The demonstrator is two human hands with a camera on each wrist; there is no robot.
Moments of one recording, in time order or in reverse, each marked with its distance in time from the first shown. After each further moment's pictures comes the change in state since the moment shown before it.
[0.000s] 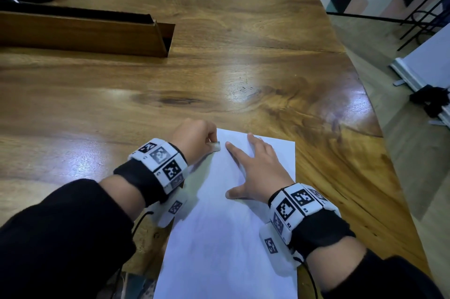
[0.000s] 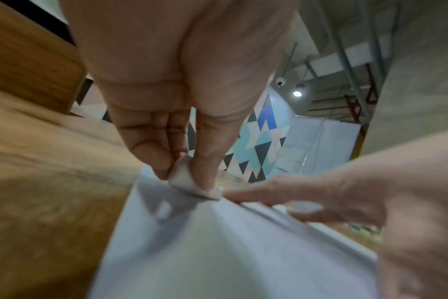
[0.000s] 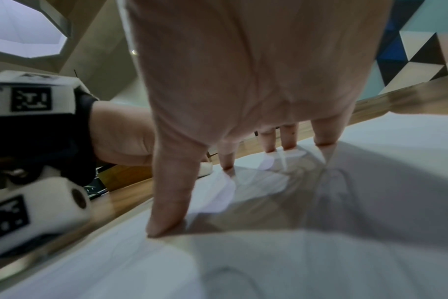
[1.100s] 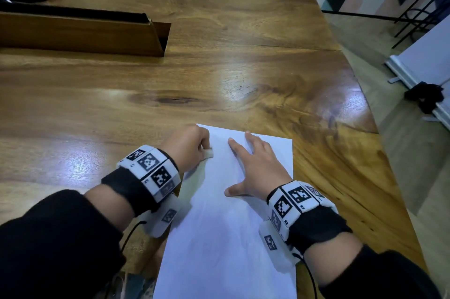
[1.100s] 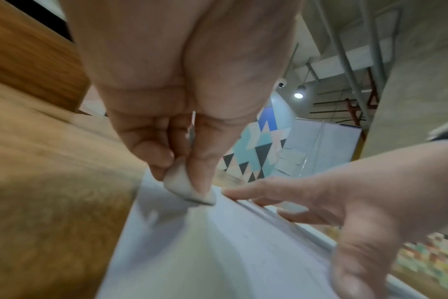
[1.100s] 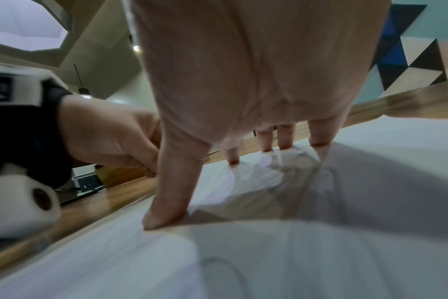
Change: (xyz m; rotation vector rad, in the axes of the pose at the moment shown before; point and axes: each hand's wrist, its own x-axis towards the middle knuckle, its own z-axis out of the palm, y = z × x) left_hand -0.012 -0.006 0.003 0.020 -0.056 -0.026; right_hand 0.001 0.003 0.002 0.023 0.029 0.000
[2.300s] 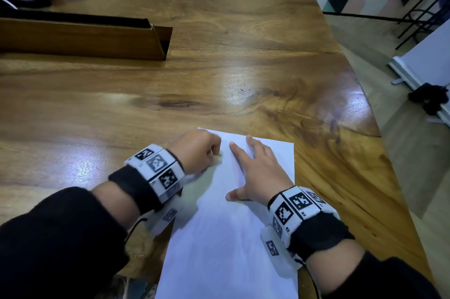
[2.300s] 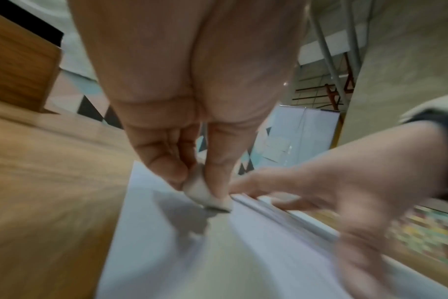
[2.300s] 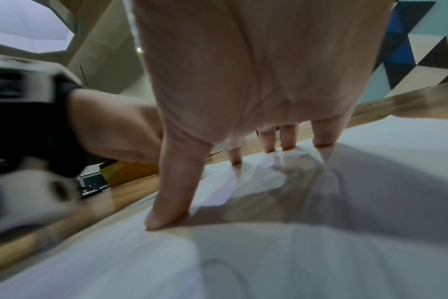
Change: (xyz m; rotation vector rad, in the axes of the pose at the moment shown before) left_hand 0.010 0.005 -0.001 0.072 -0.138 0.126; right_hand 0.000 0.000 0.000 -0.012 0.002 -0.005
